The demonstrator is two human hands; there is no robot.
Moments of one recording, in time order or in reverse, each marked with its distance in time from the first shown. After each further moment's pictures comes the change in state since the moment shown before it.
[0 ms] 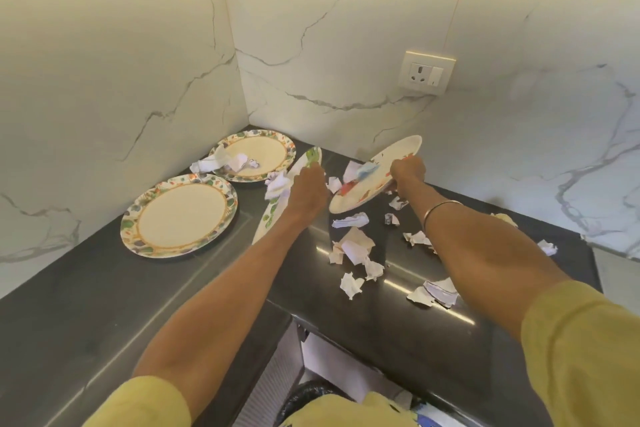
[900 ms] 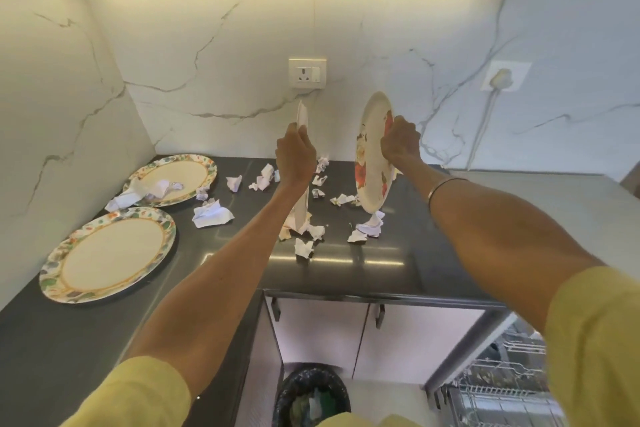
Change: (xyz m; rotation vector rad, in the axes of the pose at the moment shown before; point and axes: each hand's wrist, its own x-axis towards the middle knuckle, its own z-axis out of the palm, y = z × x) left_hand -0.099 0.095 -0.052 -0.617 0.228 0.291; right_hand -0.195 0.031 -0.185 -0.390 0.428 -0.345
